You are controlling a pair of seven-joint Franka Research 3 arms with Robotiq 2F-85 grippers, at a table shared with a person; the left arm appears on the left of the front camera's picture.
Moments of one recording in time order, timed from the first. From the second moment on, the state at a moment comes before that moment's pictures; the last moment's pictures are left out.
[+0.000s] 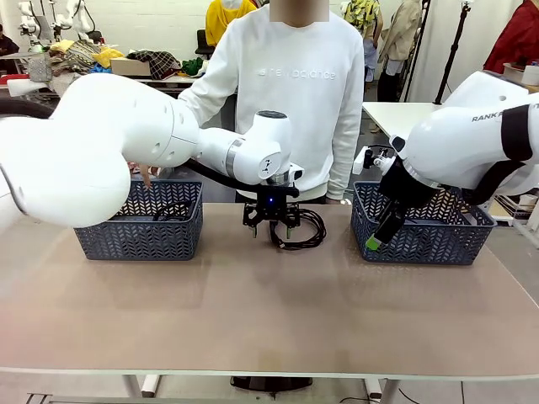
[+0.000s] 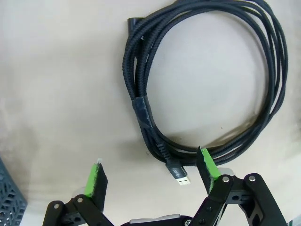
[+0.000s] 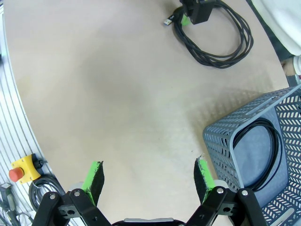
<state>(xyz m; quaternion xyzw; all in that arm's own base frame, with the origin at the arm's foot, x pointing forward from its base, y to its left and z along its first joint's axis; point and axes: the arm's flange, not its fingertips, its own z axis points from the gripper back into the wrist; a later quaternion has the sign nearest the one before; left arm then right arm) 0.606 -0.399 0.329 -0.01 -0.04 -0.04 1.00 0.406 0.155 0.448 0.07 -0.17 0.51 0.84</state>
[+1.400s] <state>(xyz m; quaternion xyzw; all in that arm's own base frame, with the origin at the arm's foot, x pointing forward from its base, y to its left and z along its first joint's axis) 0.627 -0.401 0.322 -0.02 -0.02 -0.01 1.00 0.406 0.155 0.448 0.07 -0.17 0.51 0.84</state>
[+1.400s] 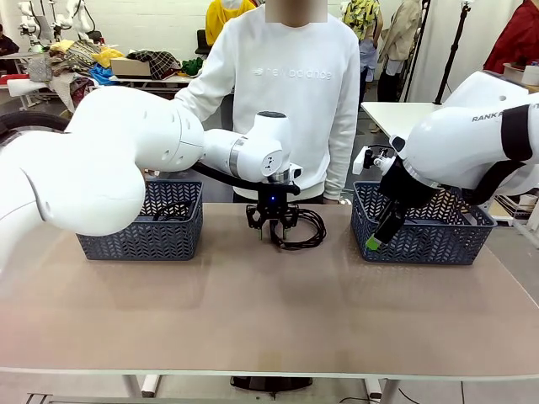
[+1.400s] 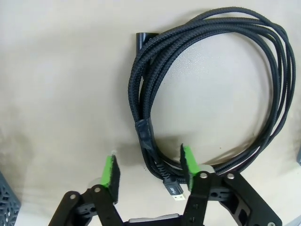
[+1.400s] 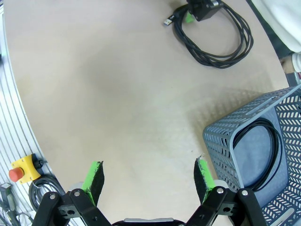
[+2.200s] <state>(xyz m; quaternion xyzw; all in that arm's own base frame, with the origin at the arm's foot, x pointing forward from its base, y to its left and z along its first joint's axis) 0.628 -0.403 0.327 -0.02 -0.03 -0.01 1.00 0.406 0.155 0.448 0.07 -0.17 0.51 0.84</state>
